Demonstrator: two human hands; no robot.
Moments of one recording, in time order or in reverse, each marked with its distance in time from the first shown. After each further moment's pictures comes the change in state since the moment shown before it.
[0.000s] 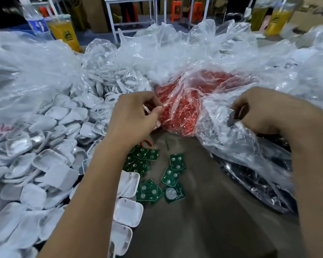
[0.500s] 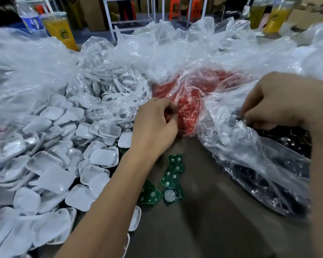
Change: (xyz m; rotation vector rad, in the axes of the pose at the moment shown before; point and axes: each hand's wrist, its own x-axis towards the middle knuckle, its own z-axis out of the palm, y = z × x) left_hand -0.010 0.020 0.043 -0.078 0.000 -0.026; right_hand -0.008 -0.003 -0.020 0.039 0.058 0.049
